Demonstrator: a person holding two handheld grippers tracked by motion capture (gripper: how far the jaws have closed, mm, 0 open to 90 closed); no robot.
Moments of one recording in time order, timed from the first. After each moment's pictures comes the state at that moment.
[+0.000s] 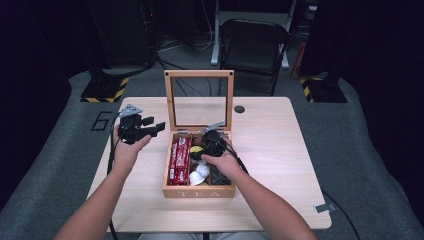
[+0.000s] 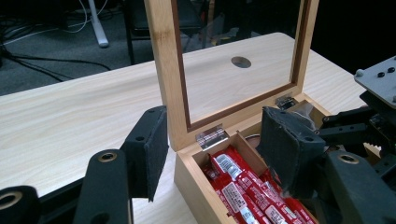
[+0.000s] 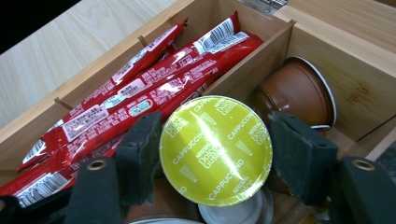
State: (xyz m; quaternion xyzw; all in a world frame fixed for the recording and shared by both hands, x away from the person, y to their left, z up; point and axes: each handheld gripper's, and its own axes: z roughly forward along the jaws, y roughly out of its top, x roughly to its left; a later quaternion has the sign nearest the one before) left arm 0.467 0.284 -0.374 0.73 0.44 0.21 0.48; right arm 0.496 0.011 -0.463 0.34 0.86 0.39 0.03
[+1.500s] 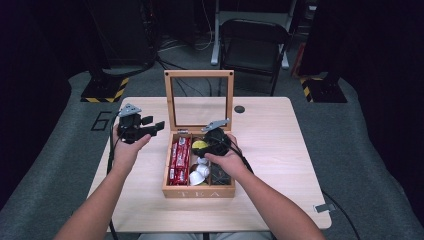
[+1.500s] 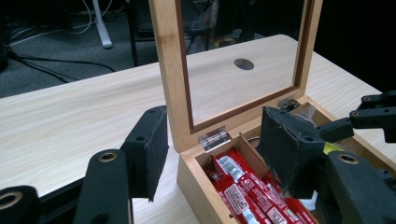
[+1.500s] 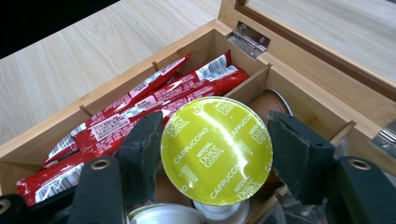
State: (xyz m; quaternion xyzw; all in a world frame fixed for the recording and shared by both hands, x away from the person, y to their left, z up) left arm 0.466 0.285 -0.372 0.73 0.44 0.21 0.48; right arm 0.481 -0.001 -0.430 0.30 0.86 0.41 0.09
